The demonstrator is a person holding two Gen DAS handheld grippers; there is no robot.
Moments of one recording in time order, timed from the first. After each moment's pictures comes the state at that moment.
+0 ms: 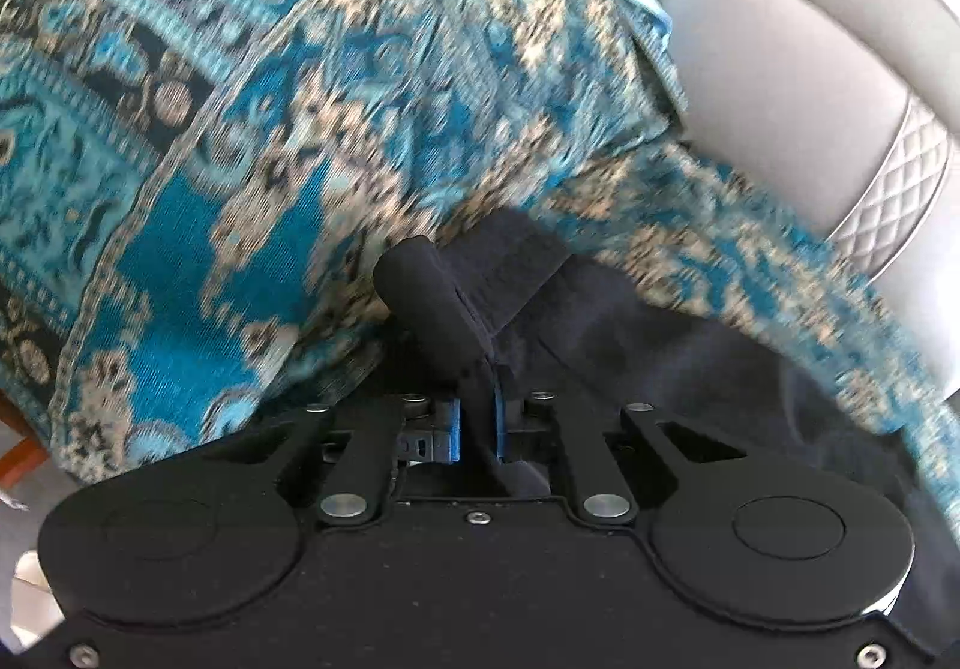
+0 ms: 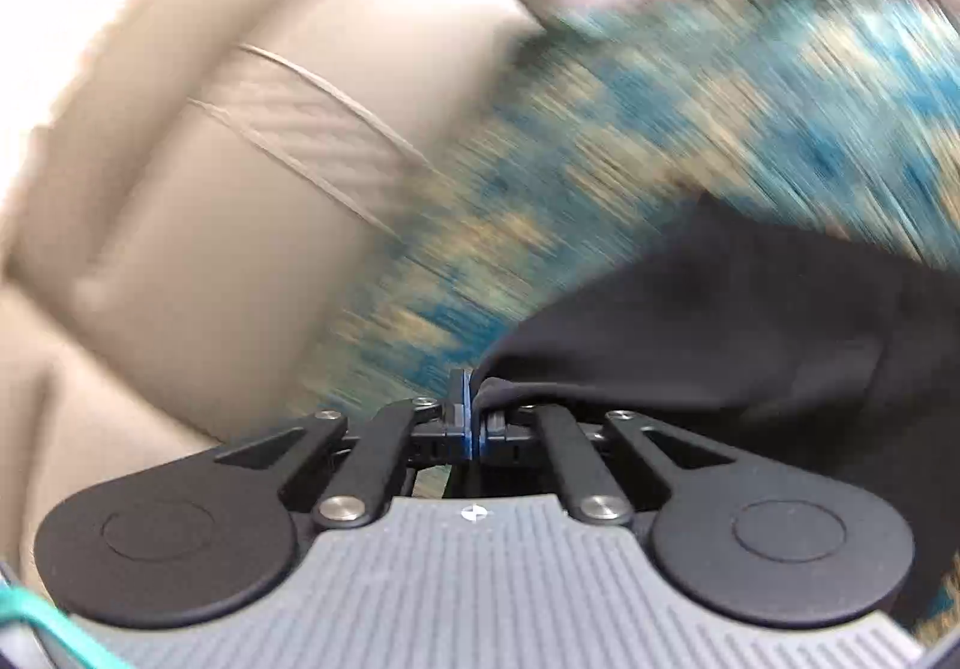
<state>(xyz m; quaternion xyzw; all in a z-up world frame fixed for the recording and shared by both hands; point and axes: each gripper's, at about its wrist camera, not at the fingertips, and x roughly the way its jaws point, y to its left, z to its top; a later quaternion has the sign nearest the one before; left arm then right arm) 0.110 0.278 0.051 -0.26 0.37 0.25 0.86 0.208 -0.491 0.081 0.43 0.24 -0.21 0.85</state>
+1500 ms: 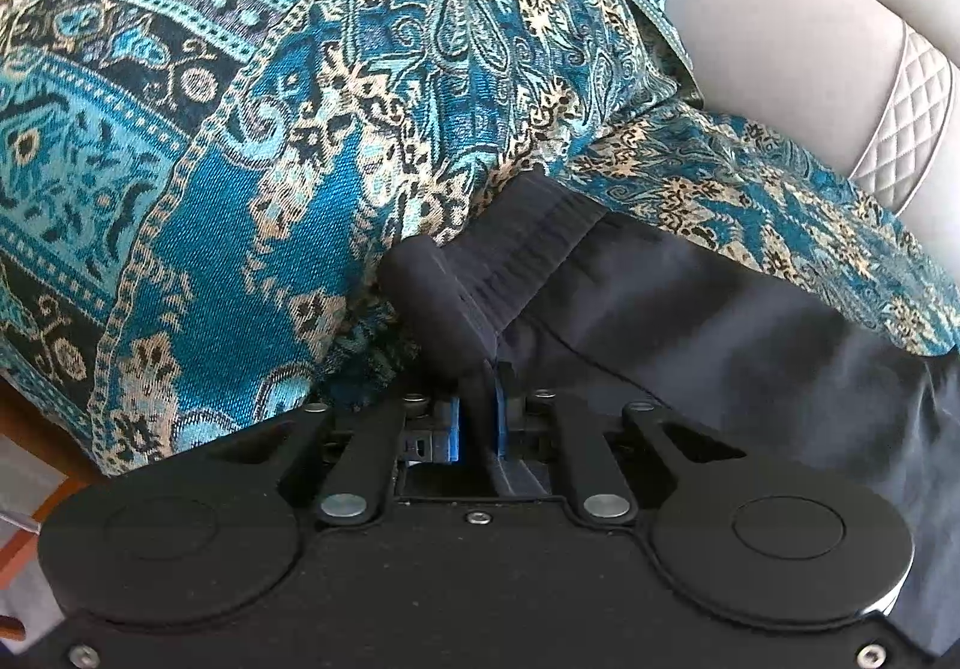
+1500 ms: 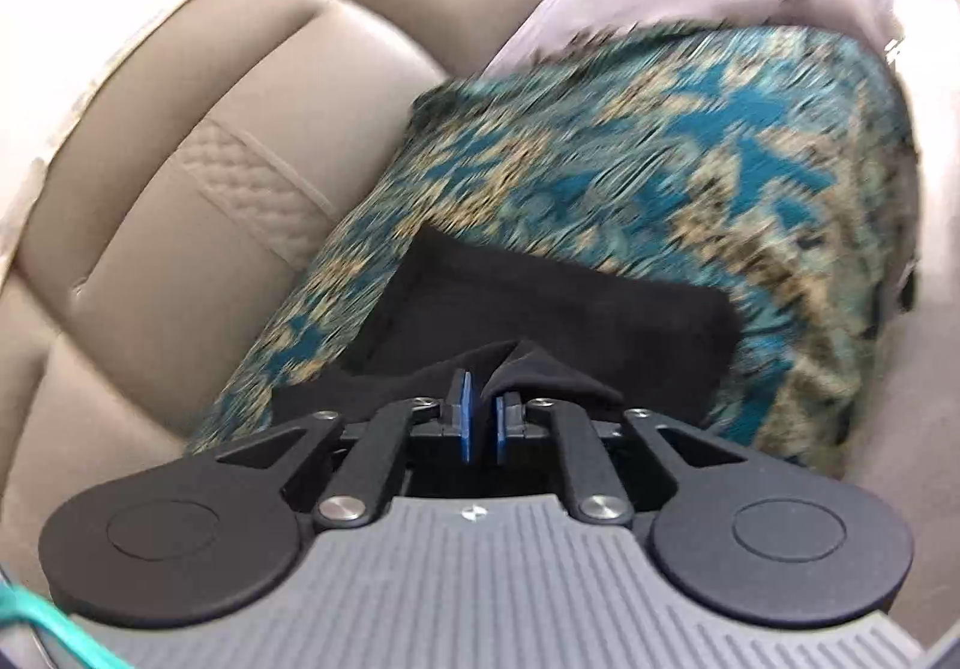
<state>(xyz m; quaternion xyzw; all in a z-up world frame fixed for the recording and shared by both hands) 0.097 0.277 0.030 -0.19 0.40 0.25 0.86 0.057 -0.547 0.016 0.42 0.23 -0.23 0.85</state>
